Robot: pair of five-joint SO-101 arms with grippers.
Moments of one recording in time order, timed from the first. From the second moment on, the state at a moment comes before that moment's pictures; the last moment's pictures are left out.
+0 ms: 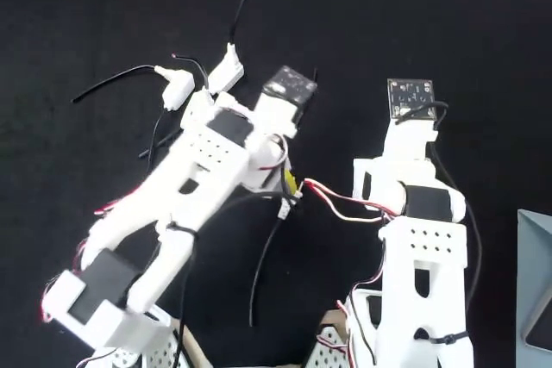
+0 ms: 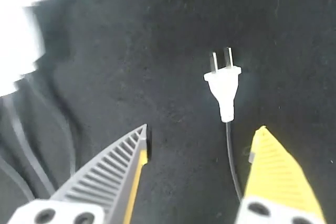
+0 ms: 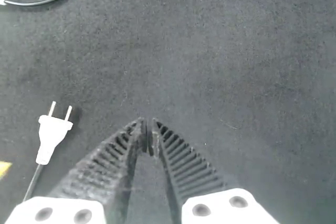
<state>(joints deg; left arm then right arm) 26.6 -3.7 13.9 71.2 -4.1 6.8 -48.0 53.8 61.9 5.0</state>
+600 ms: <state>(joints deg) 3.3 -36.0 33.7 79.5 -4.0 -11.1 -47.3 53.1 74.0 29.8</state>
